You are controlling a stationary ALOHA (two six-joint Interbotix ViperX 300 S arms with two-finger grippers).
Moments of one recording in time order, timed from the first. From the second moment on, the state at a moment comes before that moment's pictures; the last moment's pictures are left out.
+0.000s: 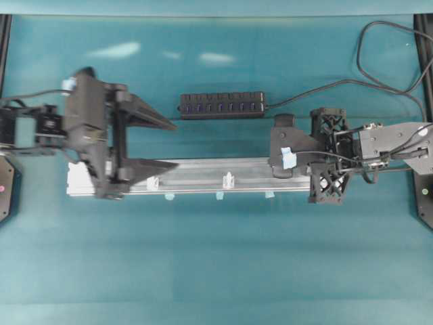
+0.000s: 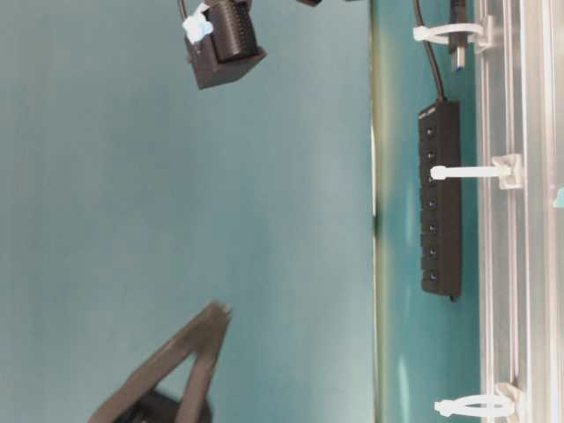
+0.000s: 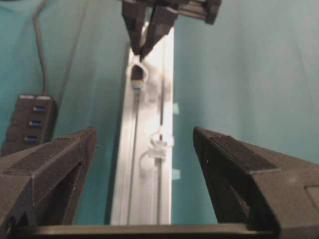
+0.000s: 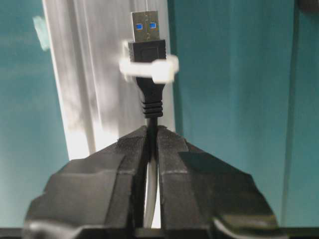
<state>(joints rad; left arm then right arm) 0.06 -0.33 0.80 0.01 -0.10 -0.02 -0.06 -0.11 0.80 -0.27 0.58 0.18</state>
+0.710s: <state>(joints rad) 0.07 0.10 0.50 0.02 -0.12 -0.03 -0.07 -0.15 0.85 -0.27 0.46 0.28</state>
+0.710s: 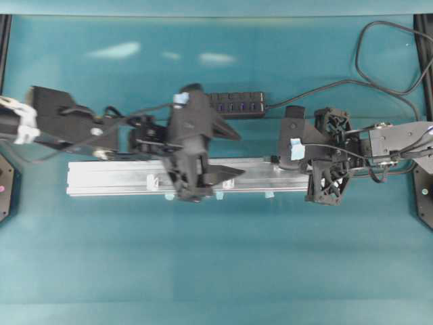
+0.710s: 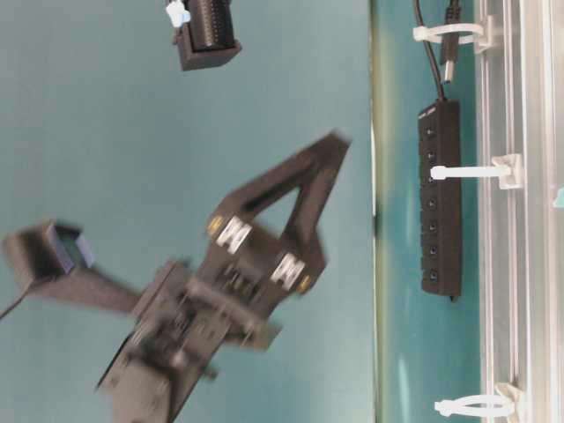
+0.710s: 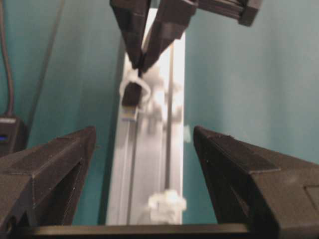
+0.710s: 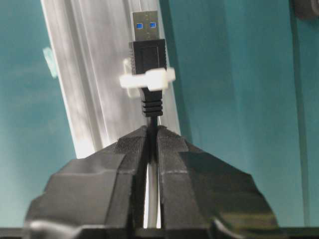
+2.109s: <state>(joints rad) 0.09 0.36 0.33 0.01 -0.15 -0.06 -0.07 -0.15 0.85 -0.27 0.40 0.28</state>
